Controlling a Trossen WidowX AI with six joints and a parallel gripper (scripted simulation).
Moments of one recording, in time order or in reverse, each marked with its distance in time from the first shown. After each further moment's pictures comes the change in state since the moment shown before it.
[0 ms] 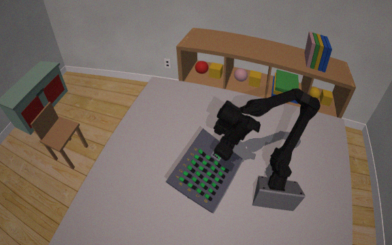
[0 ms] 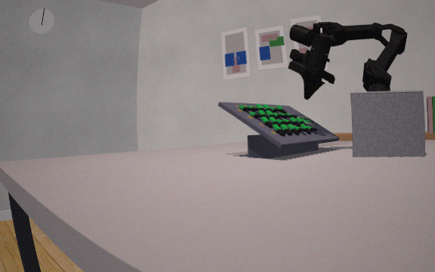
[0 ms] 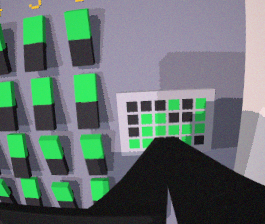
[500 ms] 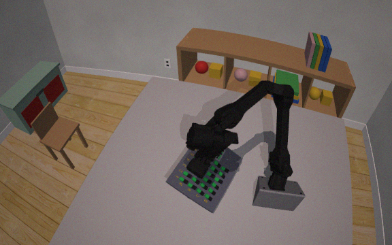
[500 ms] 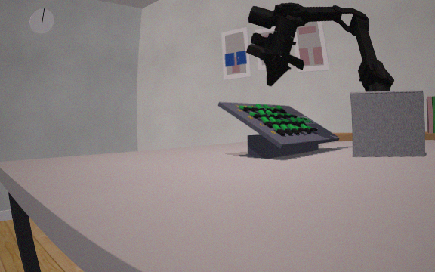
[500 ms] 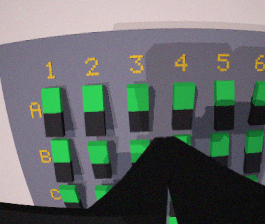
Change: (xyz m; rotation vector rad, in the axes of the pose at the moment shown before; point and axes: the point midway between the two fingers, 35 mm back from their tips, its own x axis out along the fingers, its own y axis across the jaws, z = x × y) arm -0.009 0.122 0.049 -0.010 -0.003 -0.001
